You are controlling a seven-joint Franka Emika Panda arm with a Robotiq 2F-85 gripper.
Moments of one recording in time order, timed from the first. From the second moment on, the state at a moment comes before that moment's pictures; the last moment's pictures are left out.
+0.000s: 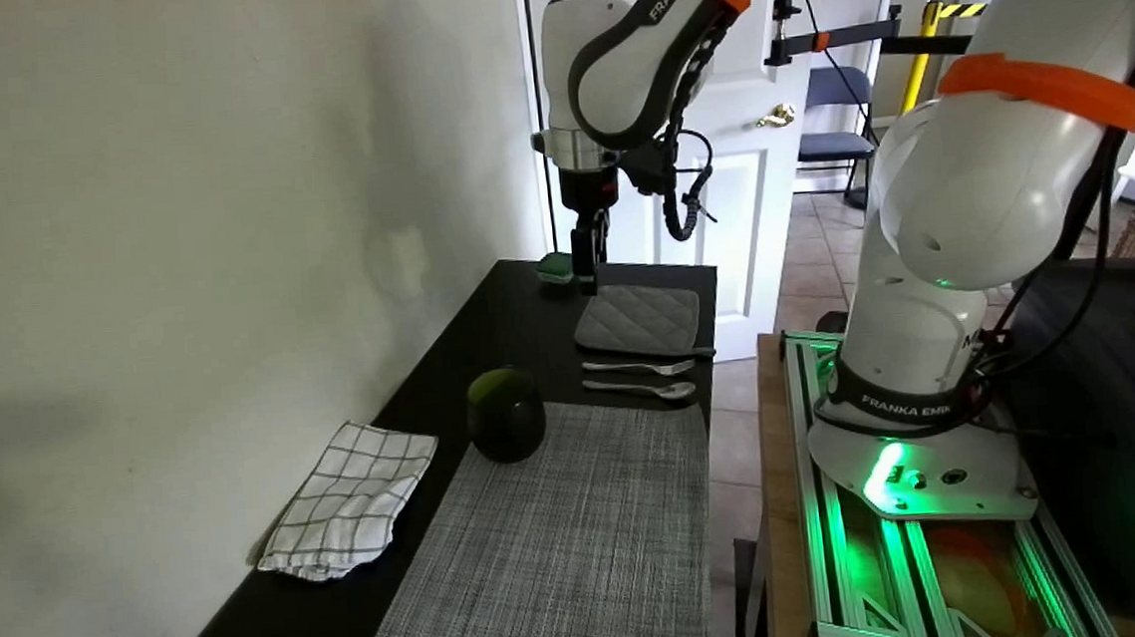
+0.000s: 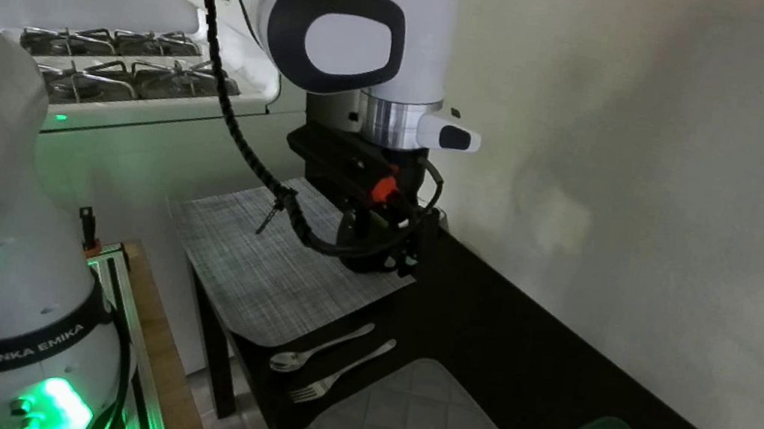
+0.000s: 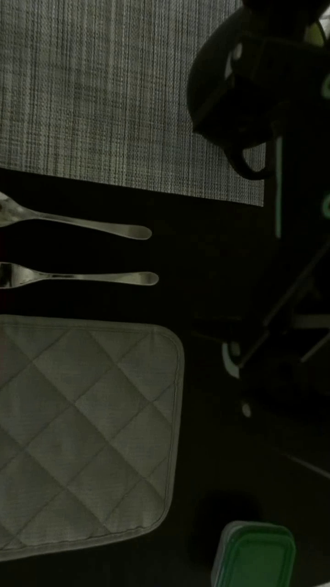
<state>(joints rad) -0.13 -0.37 -0.20 -2.78 -0.15 2.46 -0.30</state>
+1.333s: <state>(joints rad) -0.12 0.05 -0.12 -2.77 -0.09 2.48 -0.22</state>
